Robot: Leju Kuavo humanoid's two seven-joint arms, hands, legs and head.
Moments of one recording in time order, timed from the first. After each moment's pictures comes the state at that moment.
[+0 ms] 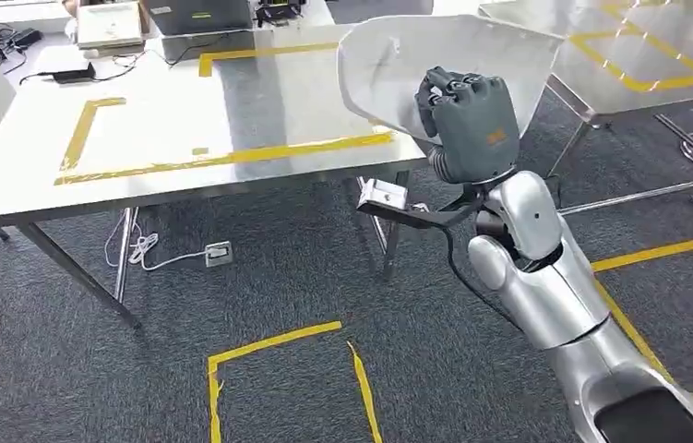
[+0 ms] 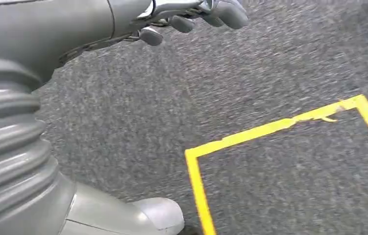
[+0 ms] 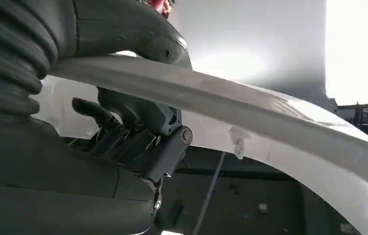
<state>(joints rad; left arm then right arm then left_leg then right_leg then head) -0.09 -0.16 0.96 -0.19 -1.01 0.15 -0.37 -0.71 -0.20 0.52 -1.26 1.16 -0.15 -0.33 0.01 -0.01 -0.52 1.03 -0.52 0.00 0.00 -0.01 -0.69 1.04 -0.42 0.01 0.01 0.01</state>
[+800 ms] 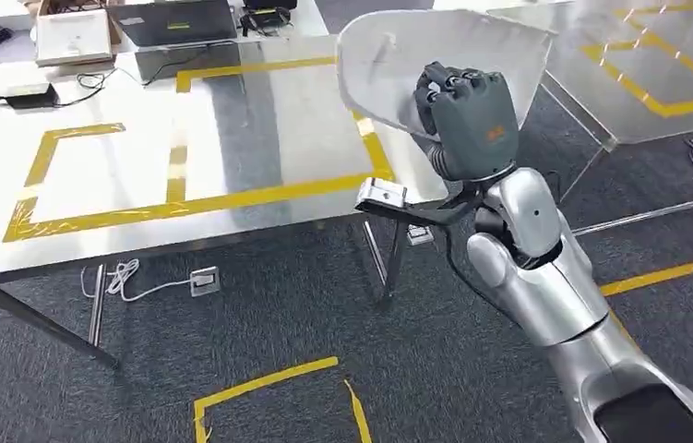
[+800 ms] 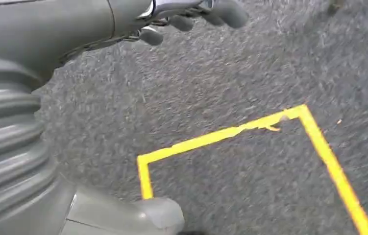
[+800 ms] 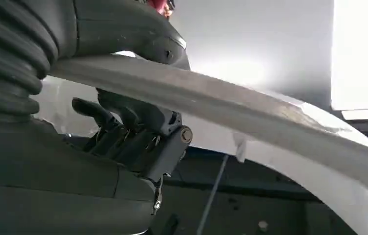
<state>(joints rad) -0.09 -0.16 0.96 -0.19 -1.00 0.16 -0.37 -0.72 -0.20 0.52 -1.27 1.15 -0.15 -0.33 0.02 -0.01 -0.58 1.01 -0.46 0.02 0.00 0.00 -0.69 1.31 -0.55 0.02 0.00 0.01</state>
